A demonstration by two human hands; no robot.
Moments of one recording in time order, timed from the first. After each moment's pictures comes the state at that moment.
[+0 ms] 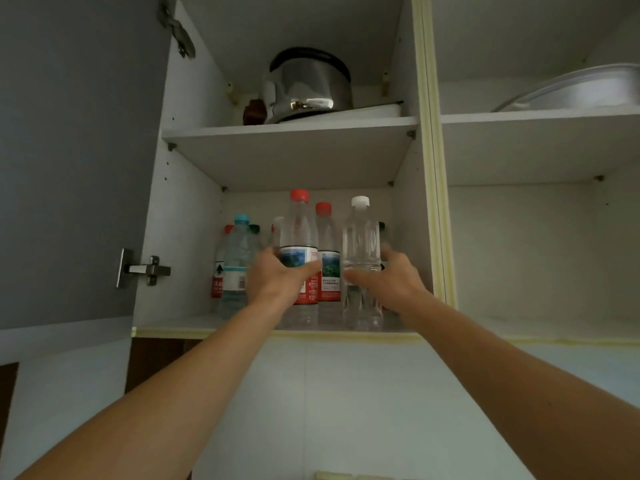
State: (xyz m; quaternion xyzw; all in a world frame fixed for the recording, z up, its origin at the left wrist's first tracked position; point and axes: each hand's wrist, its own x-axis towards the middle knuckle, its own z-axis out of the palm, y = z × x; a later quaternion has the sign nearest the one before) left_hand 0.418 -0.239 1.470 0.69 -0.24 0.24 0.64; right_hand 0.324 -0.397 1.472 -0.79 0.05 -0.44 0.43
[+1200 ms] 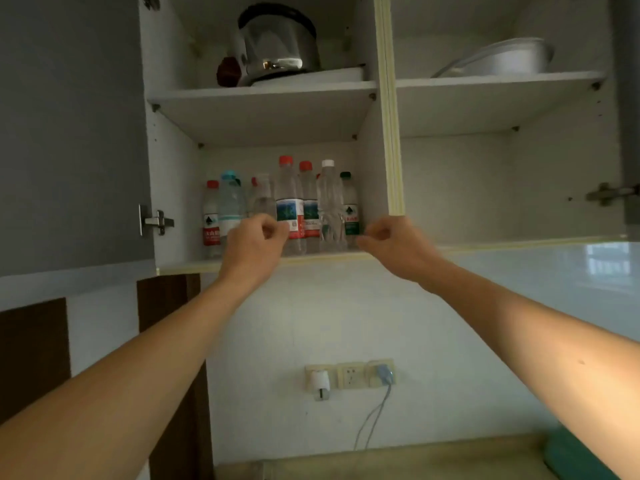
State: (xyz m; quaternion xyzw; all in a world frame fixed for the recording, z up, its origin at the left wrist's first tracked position) left_hand 0.338 -0.146 1.435 0.71 -0.39 0.29 0.52; right_hand 0.193 -0.326 1.433 -0.85 0.12 -0.44 0.26
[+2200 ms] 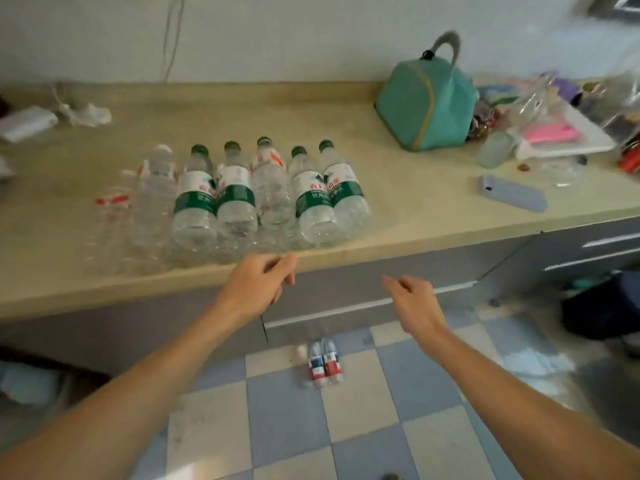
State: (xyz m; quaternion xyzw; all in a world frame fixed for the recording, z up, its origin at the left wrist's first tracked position) left_hand -0.019 -0.245 0.866 0.77 -0.35 -0.31 0.45; right_hand -0.232 -0.414 0.836 -0.70 0.52 -0.14 0.47
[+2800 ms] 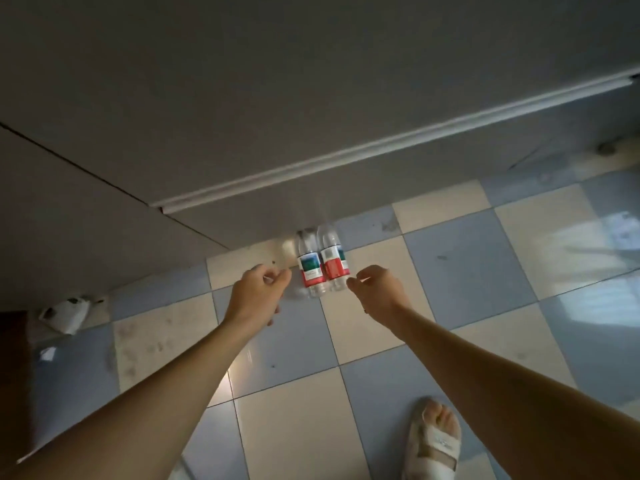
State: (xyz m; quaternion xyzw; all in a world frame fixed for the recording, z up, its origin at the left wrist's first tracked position) left_hand -0.125 -0.309 0.337 0.87 -0.14 -0.39 0.28; right_hand -0.282 -0.448 0.308 -0.65 0.56 0.11 0.50
